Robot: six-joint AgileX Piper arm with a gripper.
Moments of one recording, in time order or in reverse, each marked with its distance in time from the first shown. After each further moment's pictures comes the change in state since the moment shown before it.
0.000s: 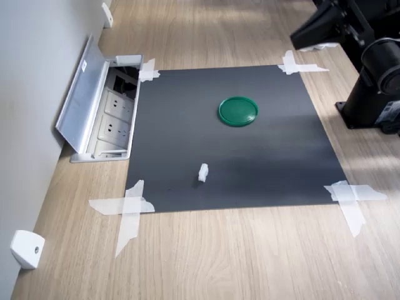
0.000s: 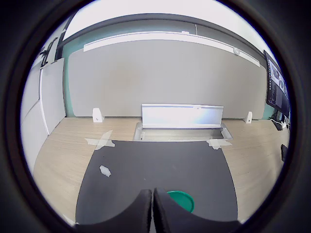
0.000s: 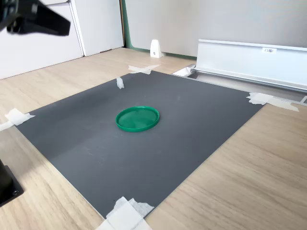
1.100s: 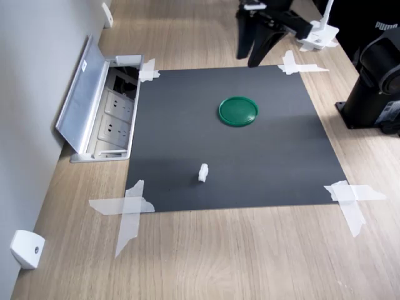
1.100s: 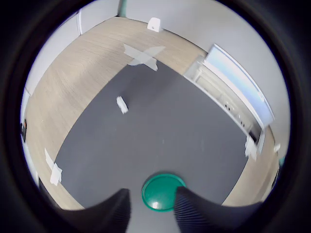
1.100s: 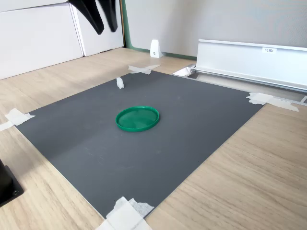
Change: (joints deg) arm 6.2 51.9 -39.3 -4.1 29.2 -28.0
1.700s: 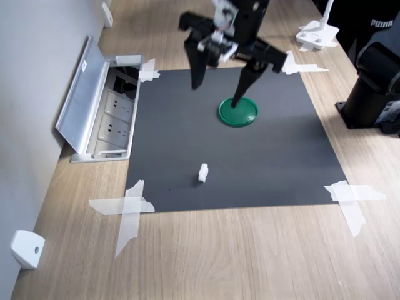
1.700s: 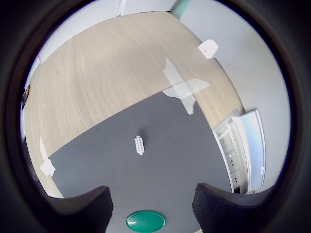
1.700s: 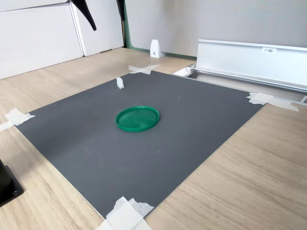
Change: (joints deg) arm 16.1 16.8 -13.8 -6.0 0.5 -5.7
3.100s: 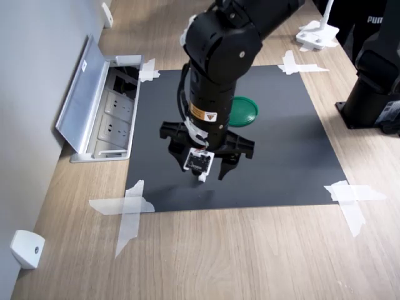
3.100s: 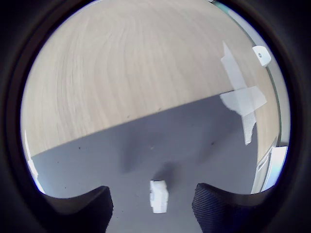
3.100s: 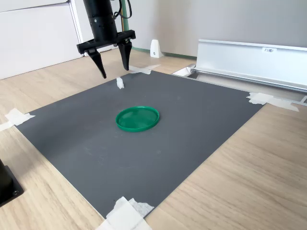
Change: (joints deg) arm 4.9 17.2 3.3 -1.2 -12.6 -3.3
